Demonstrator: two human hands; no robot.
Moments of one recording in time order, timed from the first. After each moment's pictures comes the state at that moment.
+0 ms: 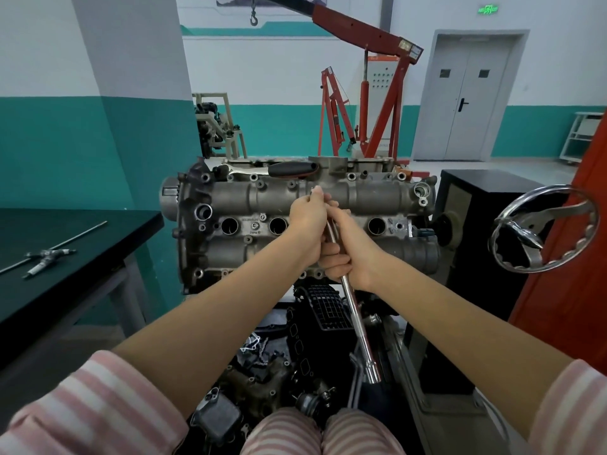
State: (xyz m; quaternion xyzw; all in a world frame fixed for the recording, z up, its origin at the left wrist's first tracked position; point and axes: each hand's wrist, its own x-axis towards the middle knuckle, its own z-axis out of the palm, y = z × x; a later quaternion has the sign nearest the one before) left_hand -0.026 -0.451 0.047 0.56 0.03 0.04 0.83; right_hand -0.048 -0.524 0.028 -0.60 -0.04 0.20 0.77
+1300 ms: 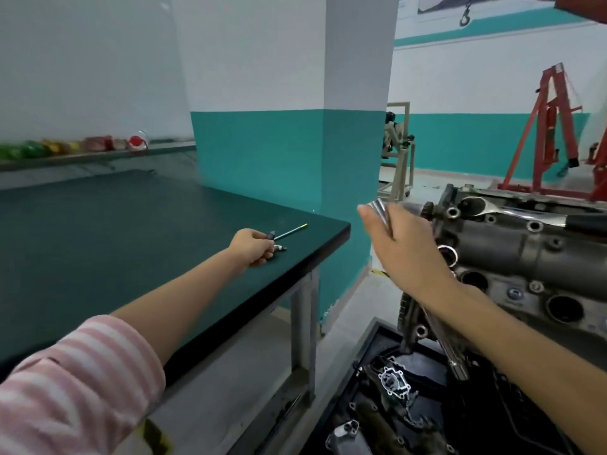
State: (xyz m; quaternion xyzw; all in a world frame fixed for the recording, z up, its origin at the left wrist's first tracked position) left_hand -0.012 -0.025 0.000 0.77 0.29 0.18 0.54; right_hand -0.001 -0.280 0.052 -0.78 -0.38 -0.20 0.45
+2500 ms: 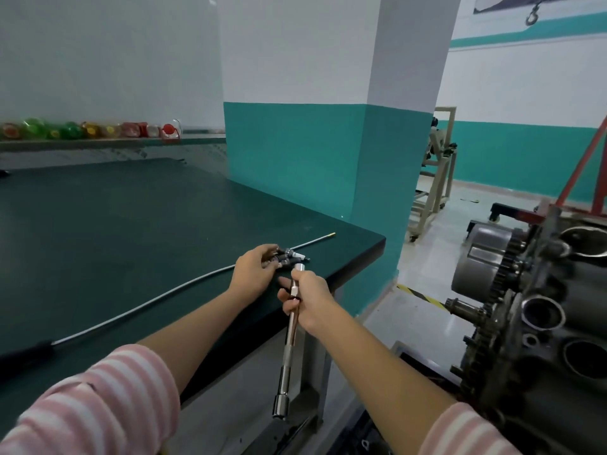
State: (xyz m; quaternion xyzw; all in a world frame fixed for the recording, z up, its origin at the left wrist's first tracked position) left_hand 0.015 0.028 -0.068 0.86 0.25 0.33 0.31; right_hand 0.043 -0.093 -0.047 -0.54 -0.05 0.42 0.73
